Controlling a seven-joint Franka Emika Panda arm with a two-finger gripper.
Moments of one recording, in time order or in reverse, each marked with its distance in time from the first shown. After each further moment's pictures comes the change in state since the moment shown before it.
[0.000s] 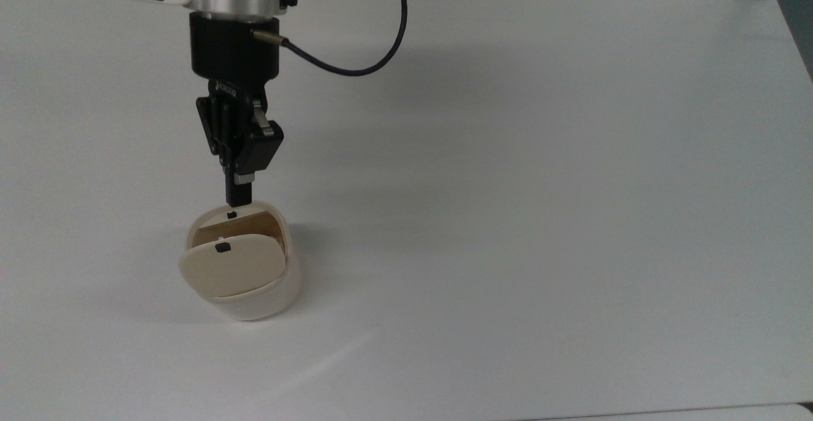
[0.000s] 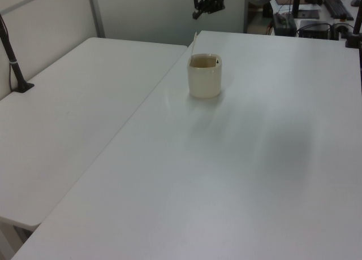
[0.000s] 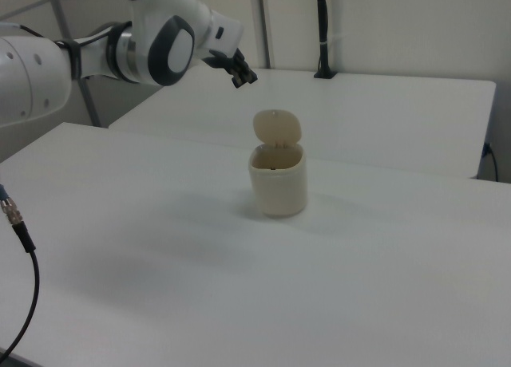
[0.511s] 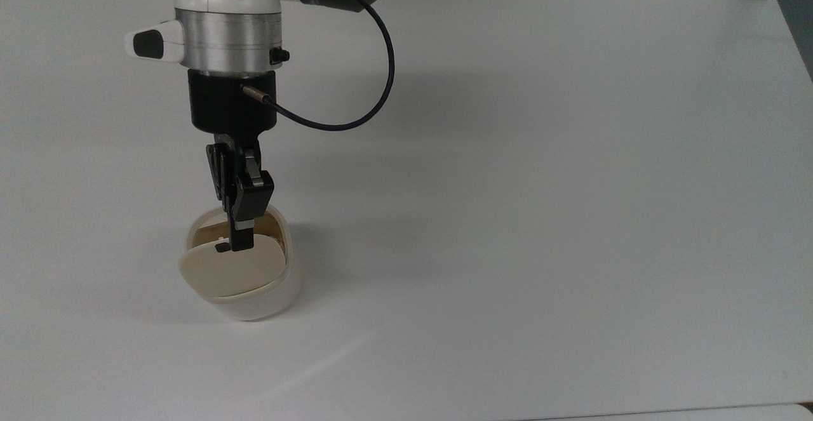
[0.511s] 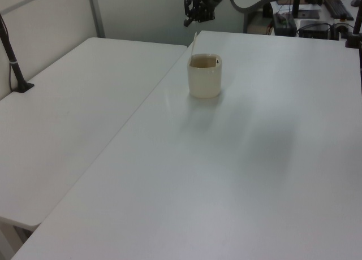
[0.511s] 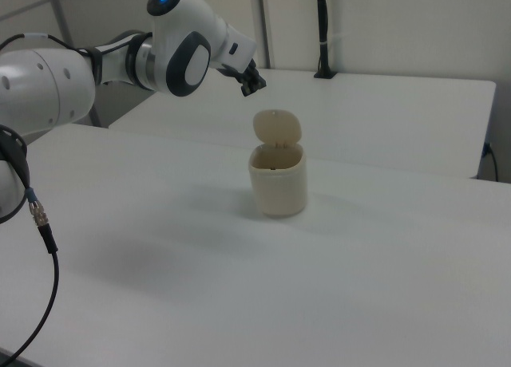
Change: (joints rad) arm 0.000 0.123 -0.011 0.108 0.087 0.022 0.061
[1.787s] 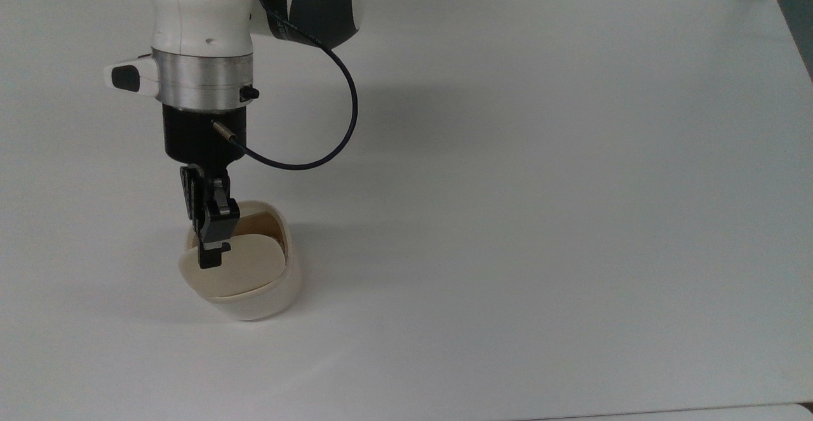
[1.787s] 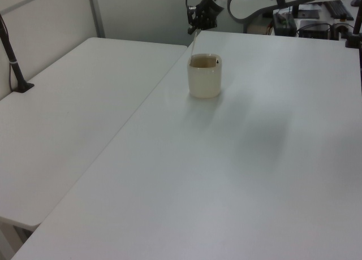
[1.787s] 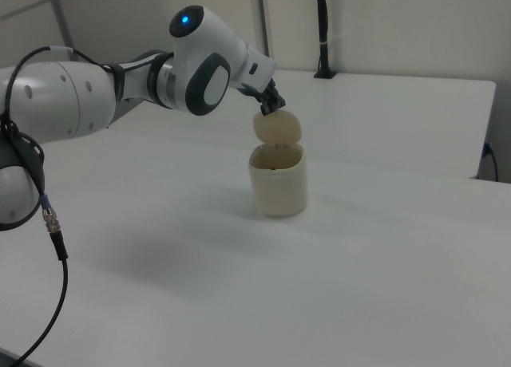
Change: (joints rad) arm -0.028 0.060 -0.025 -0.008 0.000 0.040 -0.028
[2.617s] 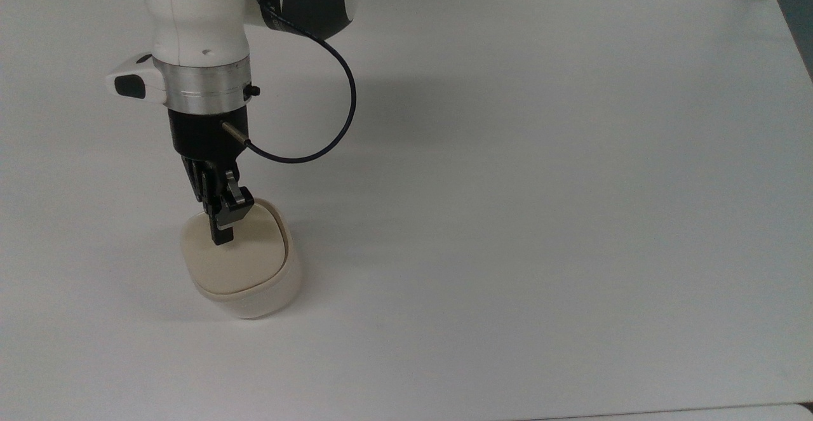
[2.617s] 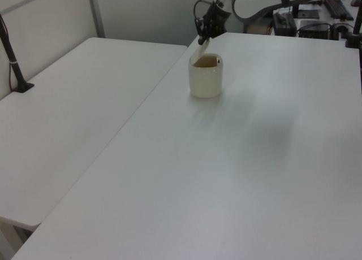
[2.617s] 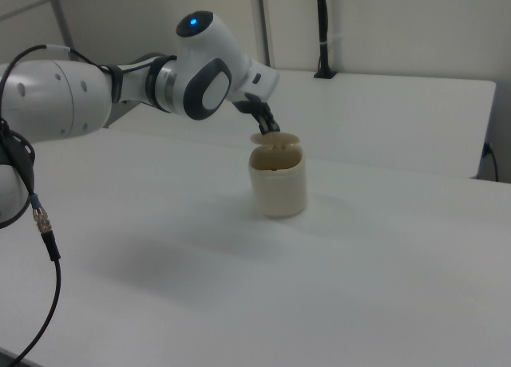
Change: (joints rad) arm -0.009 -0.050 0.000 -0.080 0.000 -0.152 -0.163
